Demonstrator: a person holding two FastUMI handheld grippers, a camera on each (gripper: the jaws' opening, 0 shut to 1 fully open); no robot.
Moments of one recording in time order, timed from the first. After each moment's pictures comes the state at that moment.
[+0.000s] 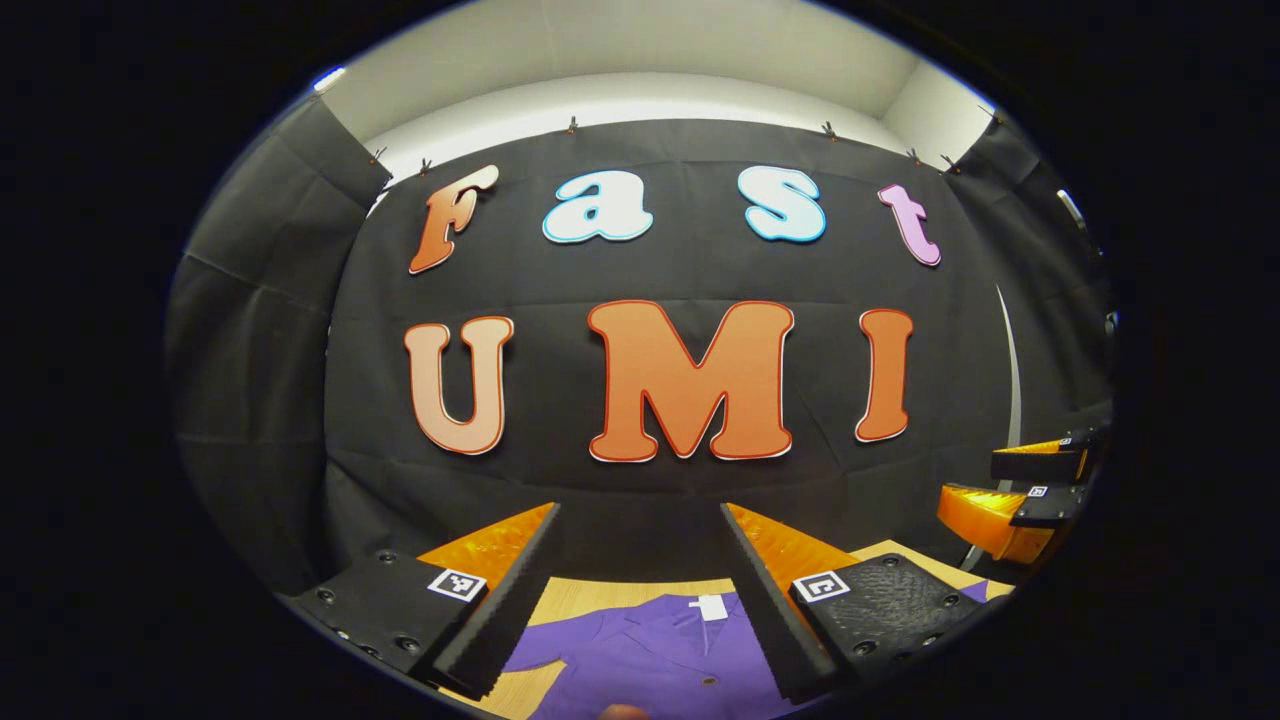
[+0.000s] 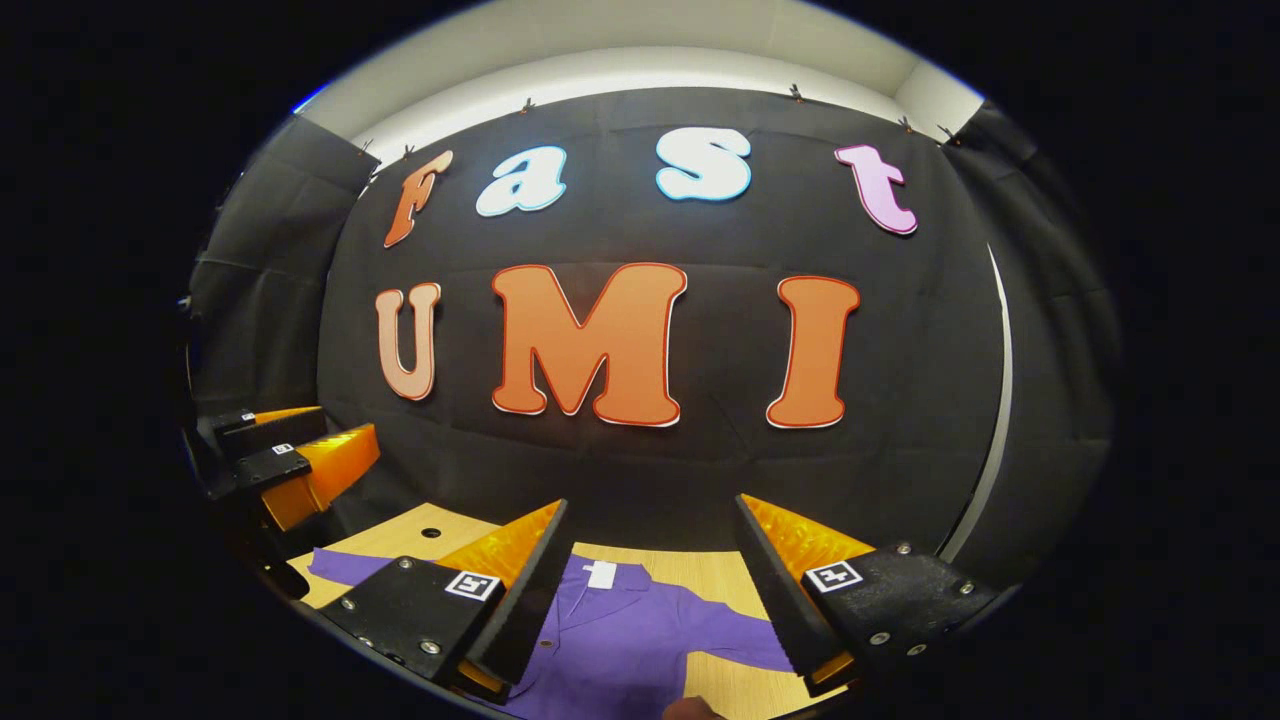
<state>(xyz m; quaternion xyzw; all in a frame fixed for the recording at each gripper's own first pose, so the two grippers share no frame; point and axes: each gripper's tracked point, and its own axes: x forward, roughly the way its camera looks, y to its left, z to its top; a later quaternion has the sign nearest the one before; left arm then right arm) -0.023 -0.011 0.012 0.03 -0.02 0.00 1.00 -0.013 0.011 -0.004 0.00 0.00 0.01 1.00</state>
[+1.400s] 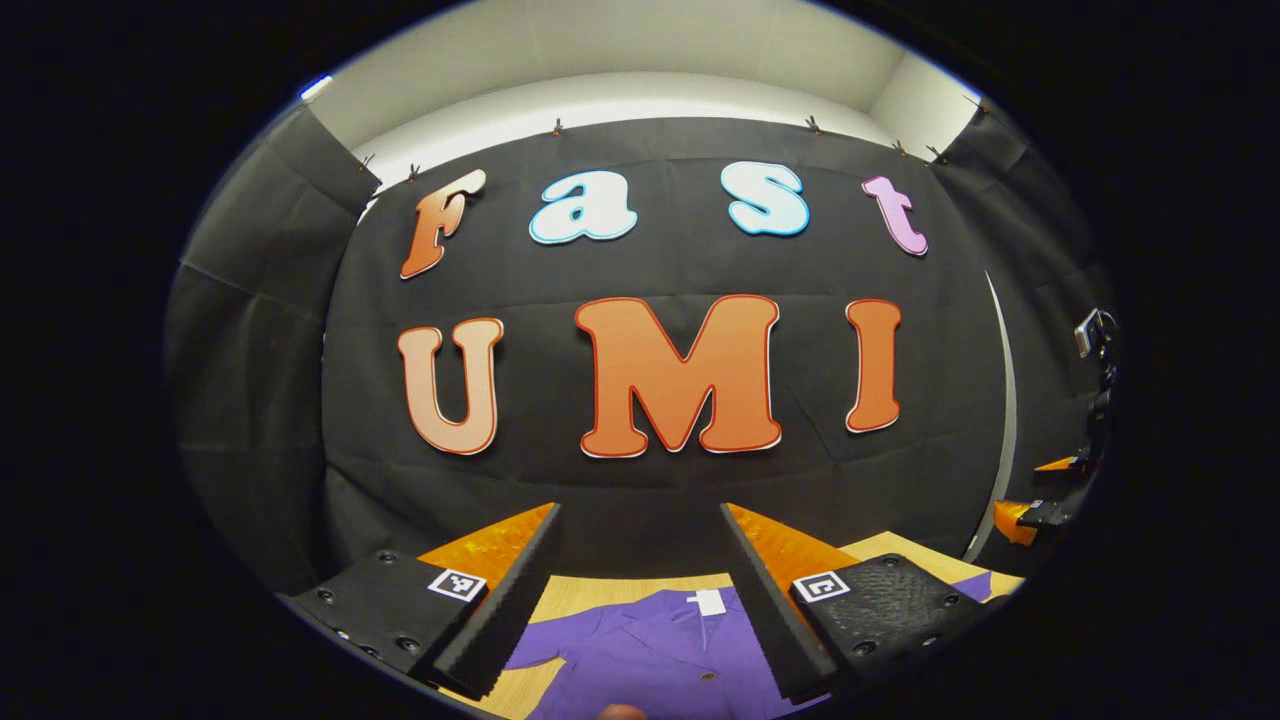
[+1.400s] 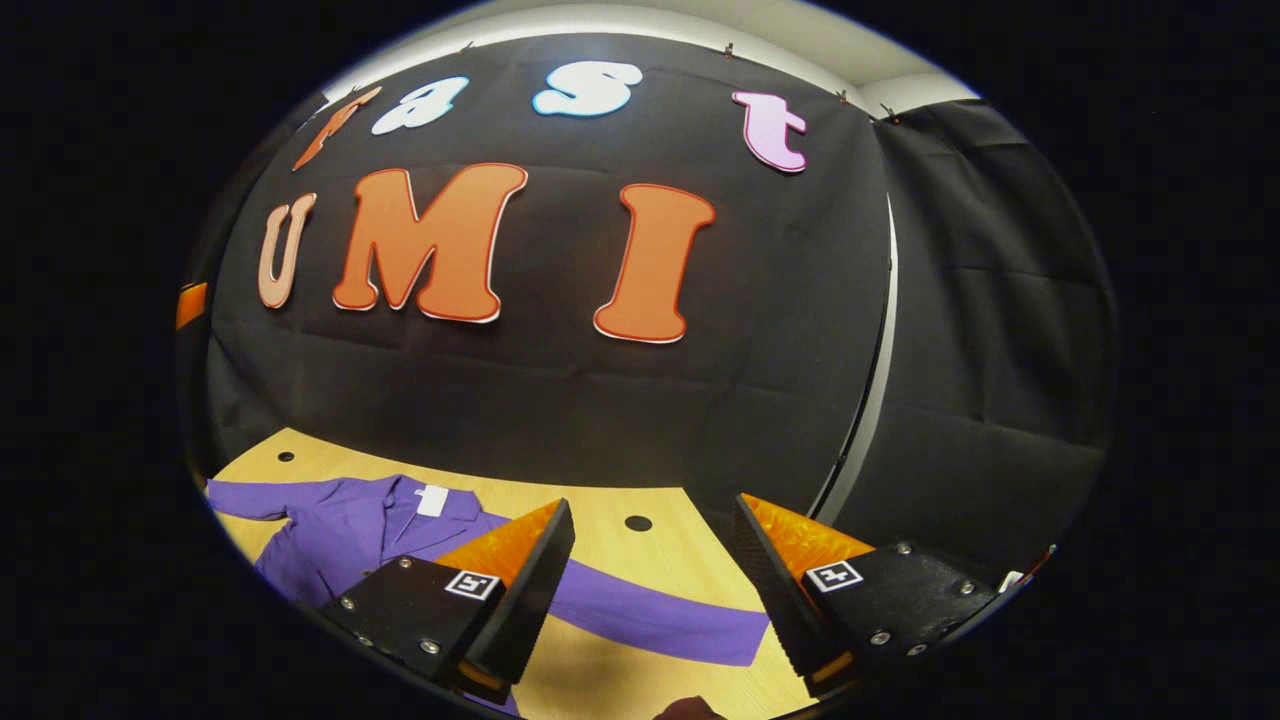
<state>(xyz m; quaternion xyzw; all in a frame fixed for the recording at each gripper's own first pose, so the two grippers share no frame) -0.026 -0.031 0.004 0.04 -0.01 0.00 1.00 -0.014 -0.179 -0.109 -0.05 0.09 -0.17 0.98</state>
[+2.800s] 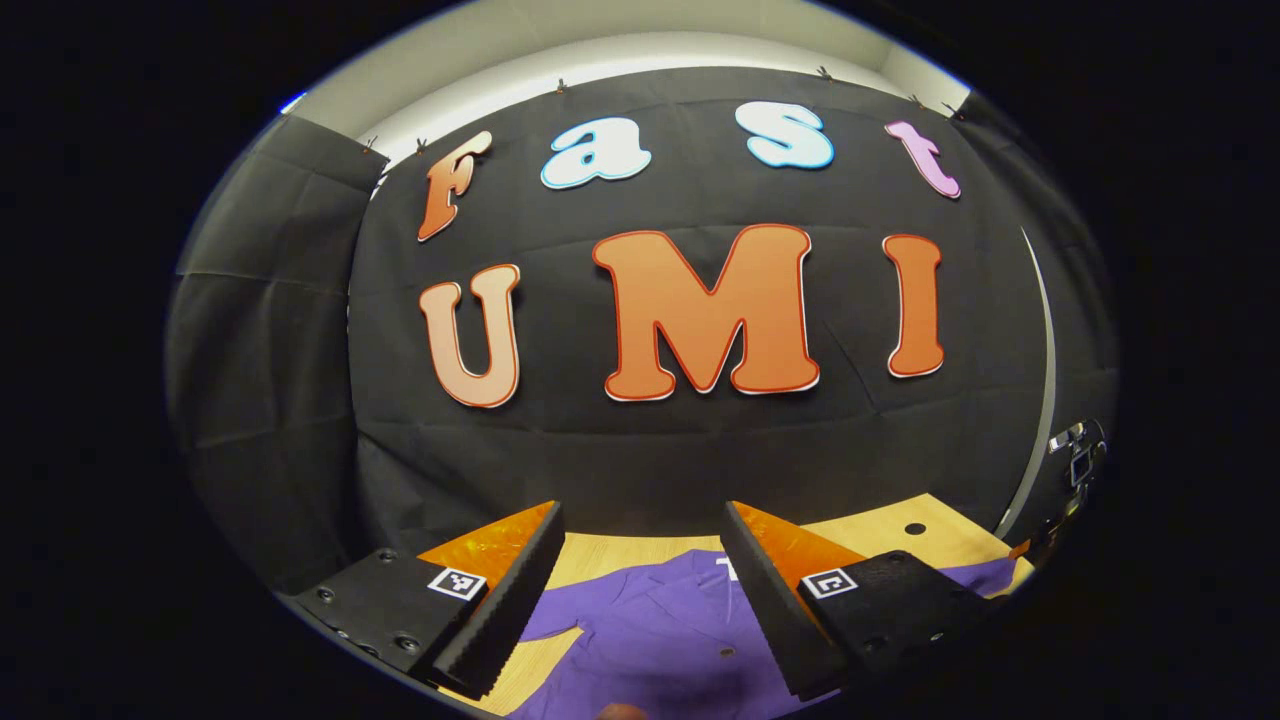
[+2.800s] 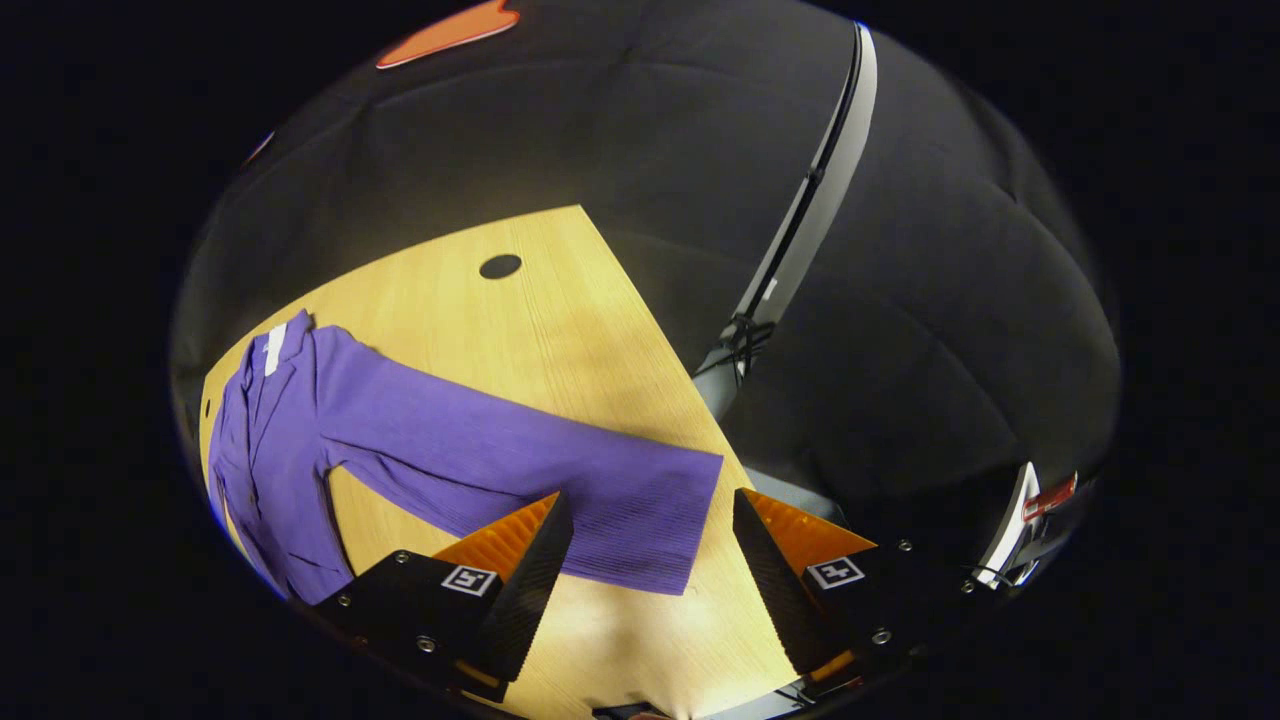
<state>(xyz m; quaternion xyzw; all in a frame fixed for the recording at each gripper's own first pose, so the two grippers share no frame) -0.009 -0.031 -0.052 0.06 0.08 0.06 0.99 -0.012 -0.333 -0.377 0.08 0.50 -0.22 0.84</state>
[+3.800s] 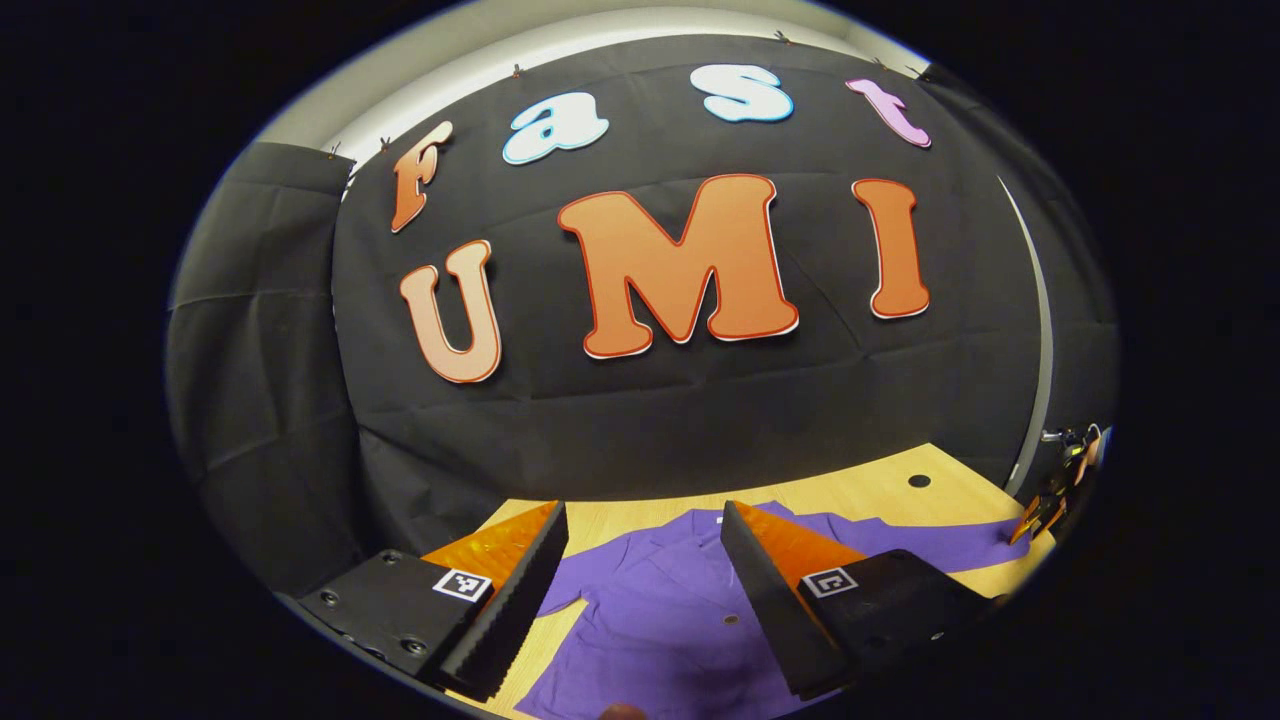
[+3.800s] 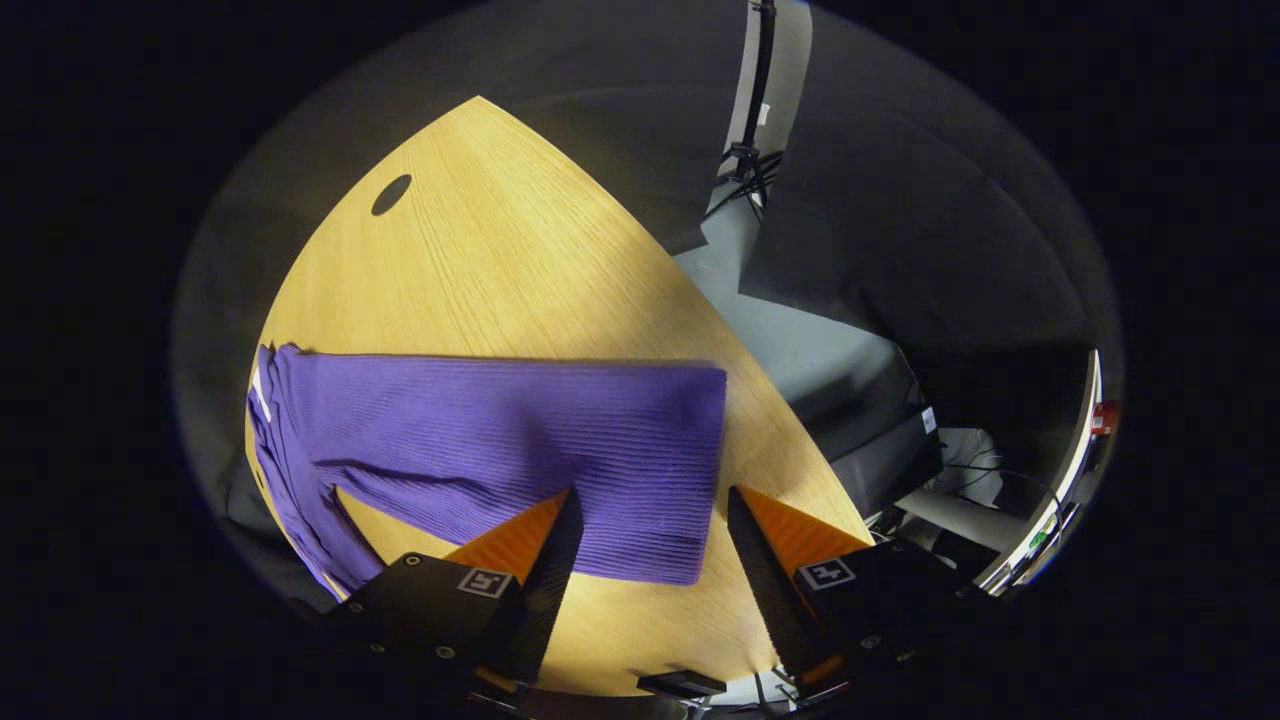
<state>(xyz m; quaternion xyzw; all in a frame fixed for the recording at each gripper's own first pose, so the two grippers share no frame) -0.023 -0.056 -0.088 0.10 0.13 0.06 0.98 -0.030 -0.336 -0.449 0.25 0.65 -0.20 0.69</state>
